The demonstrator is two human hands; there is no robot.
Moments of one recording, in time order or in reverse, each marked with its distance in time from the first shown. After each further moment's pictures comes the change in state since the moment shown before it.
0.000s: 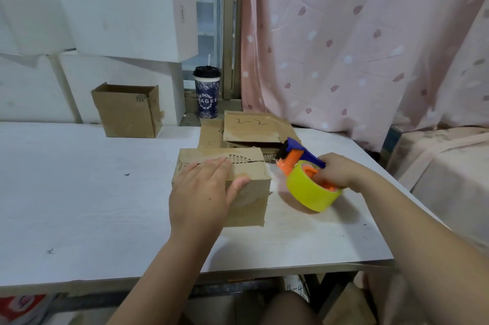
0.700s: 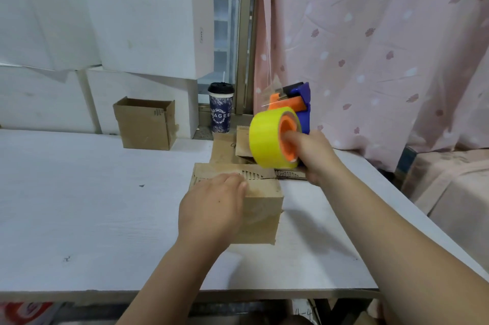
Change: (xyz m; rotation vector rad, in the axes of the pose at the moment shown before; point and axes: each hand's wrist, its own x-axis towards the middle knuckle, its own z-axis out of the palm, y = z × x) left_hand 0.011 -0.003 -0.010 0.012 -0.096 -0.078; right_hand -0.030 -0.122 0.005 0.994 0.201 -0.152
